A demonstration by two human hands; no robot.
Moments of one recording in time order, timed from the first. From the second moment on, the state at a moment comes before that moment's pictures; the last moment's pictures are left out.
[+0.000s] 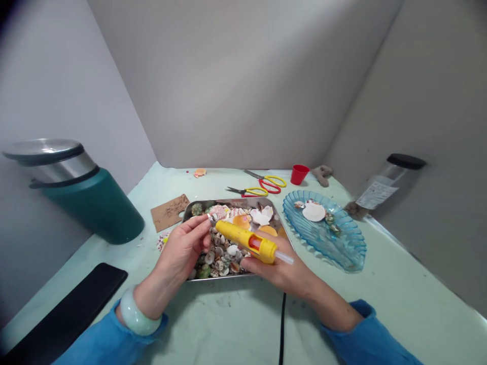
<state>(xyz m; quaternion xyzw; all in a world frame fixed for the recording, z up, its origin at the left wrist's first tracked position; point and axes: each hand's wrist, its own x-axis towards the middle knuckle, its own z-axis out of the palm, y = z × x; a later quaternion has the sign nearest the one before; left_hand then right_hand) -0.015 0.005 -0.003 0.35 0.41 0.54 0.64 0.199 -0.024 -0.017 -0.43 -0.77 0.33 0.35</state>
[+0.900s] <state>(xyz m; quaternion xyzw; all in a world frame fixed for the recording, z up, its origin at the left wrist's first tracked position) -0.013 0.003 -0.004 0.38 0.45 0.56 0.58 0.196 -0.025 -0.019 -0.45 -0.76 0.30 0.35</state>
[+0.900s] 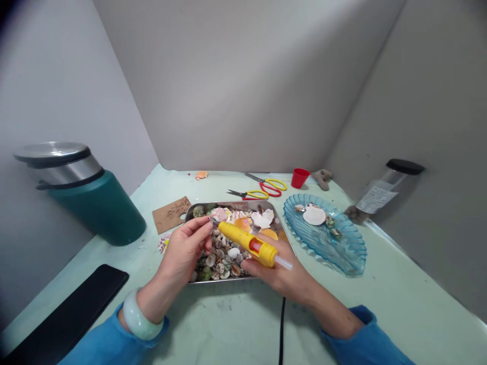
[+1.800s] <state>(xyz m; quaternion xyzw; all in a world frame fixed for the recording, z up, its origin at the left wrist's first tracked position) -0.012 0.002 -0.005 0.41 0.48 0.55 0.55 0.194 -0.028 -0.015 -0.45 -0.75 0.32 0.37</state>
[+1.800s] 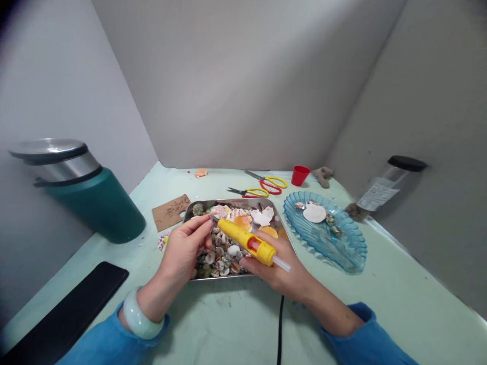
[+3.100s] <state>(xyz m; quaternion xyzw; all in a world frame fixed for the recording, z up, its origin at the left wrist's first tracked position) -0.011 0.001 -0.011 0.43 0.50 0.55 0.51 0.194 -0.026 -0.016 -0.45 -0.76 0.30 0.35</state>
